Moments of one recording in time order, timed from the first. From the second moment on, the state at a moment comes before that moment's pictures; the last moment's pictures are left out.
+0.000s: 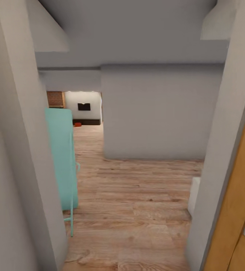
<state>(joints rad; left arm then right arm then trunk) -0.20 0.02 -0.02 0.00 0.27 -0.11 -0.01 -0.12 -0.04 0.23 0.03 -0.20 -0.22 -0.06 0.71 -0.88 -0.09</state>
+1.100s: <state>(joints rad) -0.20 0.02 -0.03 0.00 0.27 -0.11 -0.01 -0.12 -0.04 0.23 0.03 -0.20 -0.23 -0.06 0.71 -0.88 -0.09</state>
